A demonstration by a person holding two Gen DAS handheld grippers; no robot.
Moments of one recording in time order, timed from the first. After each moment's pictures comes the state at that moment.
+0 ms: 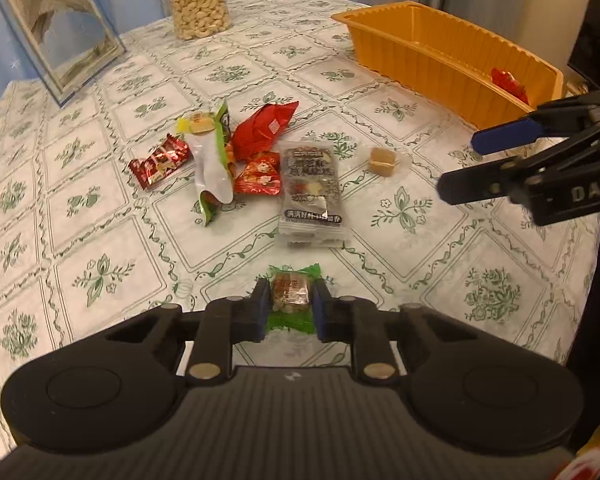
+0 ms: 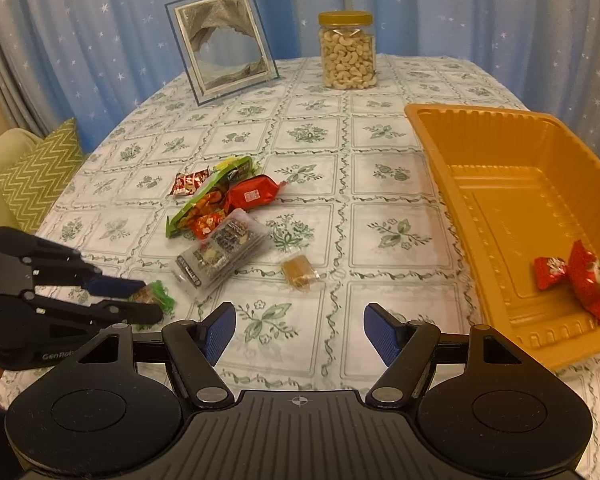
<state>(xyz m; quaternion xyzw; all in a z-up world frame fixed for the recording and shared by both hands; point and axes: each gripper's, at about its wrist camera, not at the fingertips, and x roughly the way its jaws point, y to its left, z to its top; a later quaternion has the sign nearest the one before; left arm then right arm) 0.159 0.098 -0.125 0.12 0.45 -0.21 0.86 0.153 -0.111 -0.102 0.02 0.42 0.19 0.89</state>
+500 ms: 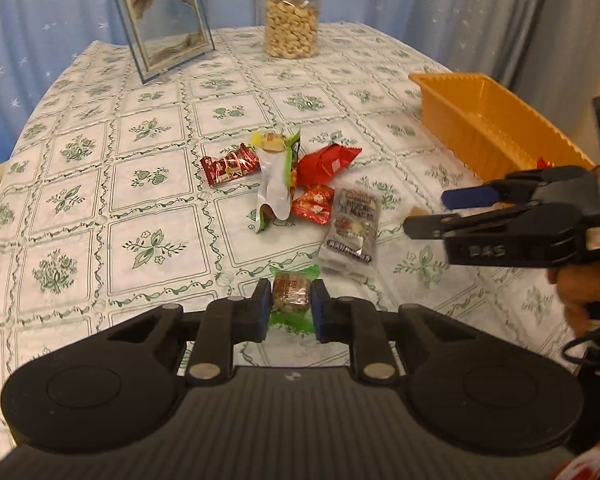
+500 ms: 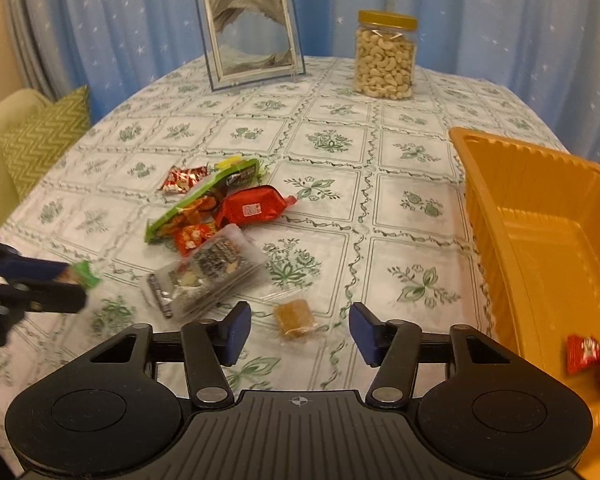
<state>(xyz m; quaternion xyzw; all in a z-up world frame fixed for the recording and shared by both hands) 0.144 0.114 -0.093 0.01 0.43 -0.11 0.90 0.199 -0.090 -0.127 -0.05 0.40 0.22 0.89</state>
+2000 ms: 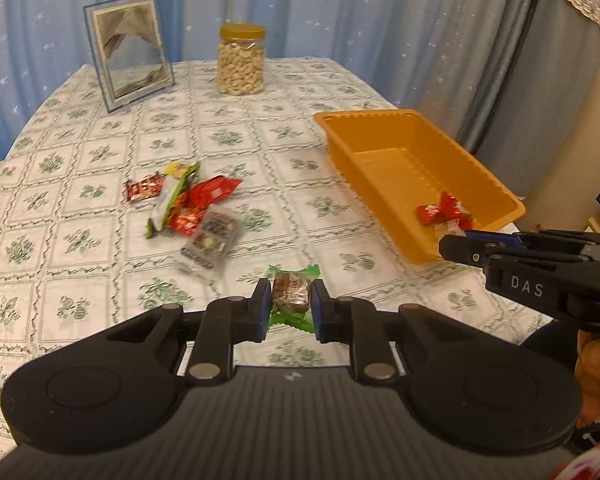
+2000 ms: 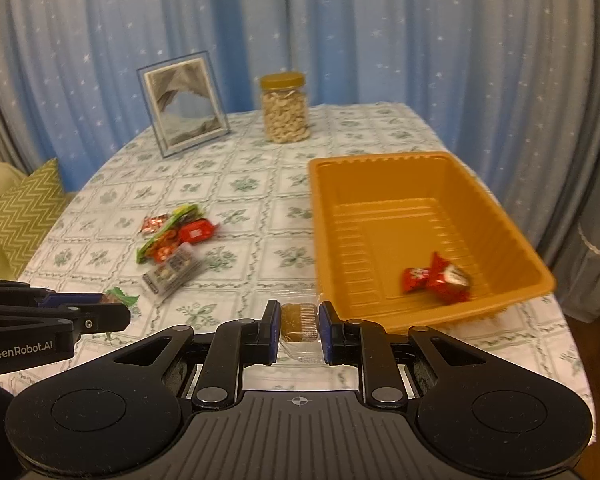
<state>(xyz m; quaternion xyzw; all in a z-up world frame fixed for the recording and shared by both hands) 0.078 -0.001 -0.034 -0.02 0.40 -0.10 0.91 0.086 -0.202 -0.040 0.03 0.36 0.14 0.92</state>
